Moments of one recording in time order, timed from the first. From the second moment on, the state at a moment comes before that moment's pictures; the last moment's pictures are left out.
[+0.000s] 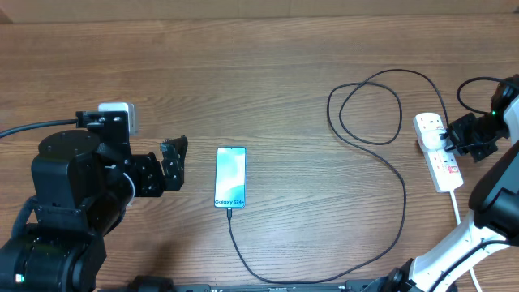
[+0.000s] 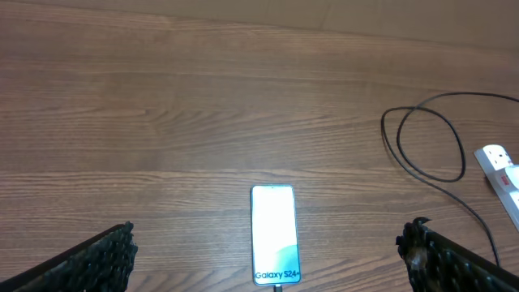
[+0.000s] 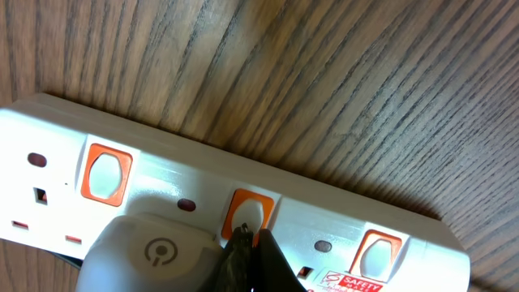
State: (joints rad) left arm -0.13 0.94 1.45 -1.17 0.08 -0.21; right arm -0.54 2.08 1.56 -1.09 -0.11 0.53
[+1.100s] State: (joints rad) left arm -0.13 0.94 1.45 -1.17 0.08 -0.21; right arm -0.52 1.96 1.49 -1.16 -0.10 0.55
